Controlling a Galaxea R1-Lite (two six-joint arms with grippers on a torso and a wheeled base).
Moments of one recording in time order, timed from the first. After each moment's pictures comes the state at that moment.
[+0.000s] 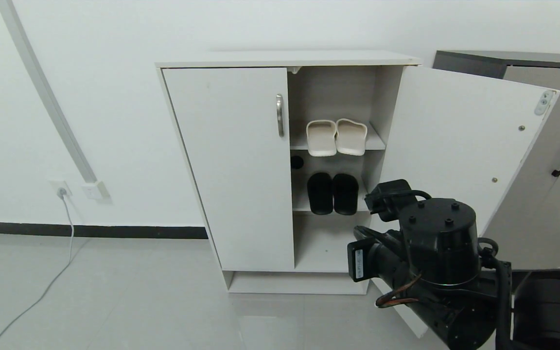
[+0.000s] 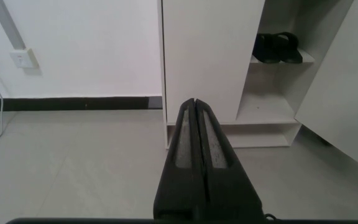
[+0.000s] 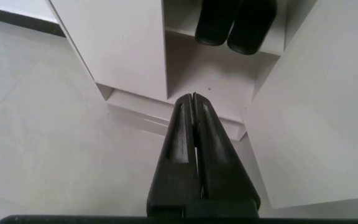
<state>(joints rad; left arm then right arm) 0.00 0.00 0.00 0.00 0.00 0.00 0.92 1.74 -0.79 -0.66 -0.61 0.19</state>
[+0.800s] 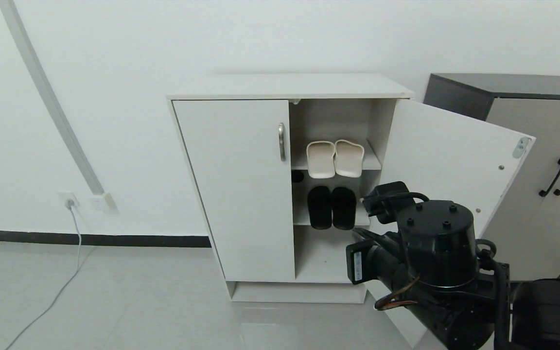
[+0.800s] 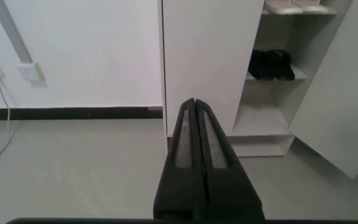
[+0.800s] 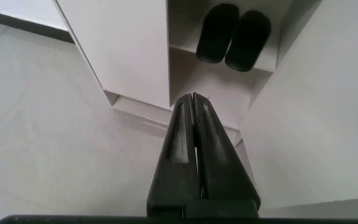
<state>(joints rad) 0.00 0.00 0.00 0.00 0.00 0.00 0.92 1.75 -0.78 -0.66 -0.60 0.19</state>
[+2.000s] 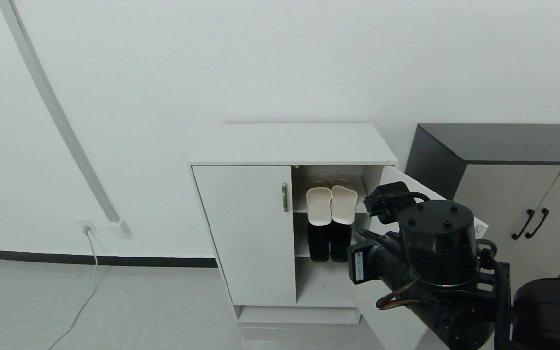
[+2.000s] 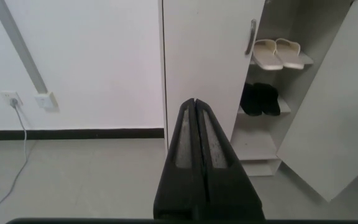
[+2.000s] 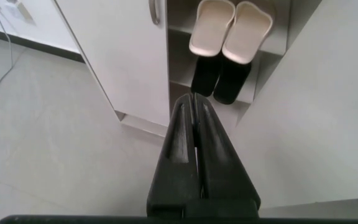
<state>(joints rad) 0.00 0.00 0.00 0.00 0.00 0.00 0.92 1.75 -0.78 -0.66 -0.60 0.19</state>
